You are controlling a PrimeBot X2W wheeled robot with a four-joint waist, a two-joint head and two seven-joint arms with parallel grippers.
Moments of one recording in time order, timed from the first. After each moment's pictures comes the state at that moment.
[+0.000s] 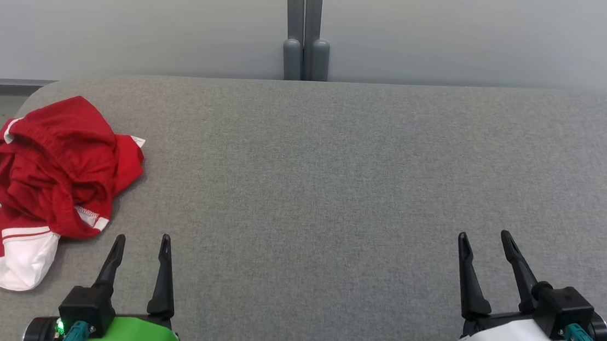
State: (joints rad) left arm 0.03 0.05 -0.10 0.18 -0.20 0.00 -0.25; right arm 0.02 -0.05 0.05 0.08 0.14 0.13 -0.25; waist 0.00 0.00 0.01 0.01
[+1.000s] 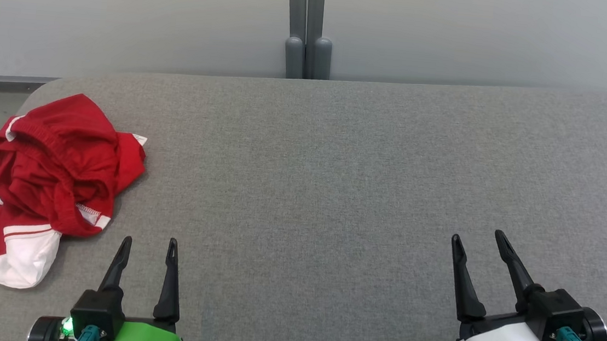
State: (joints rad) left arm 0.03 0.05 -0.11 0.19 -0.14 0.01 -0.26; right arm 0.02 -0.05 0.07 0.08 0.08 0.13 -0.26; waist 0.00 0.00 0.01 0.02
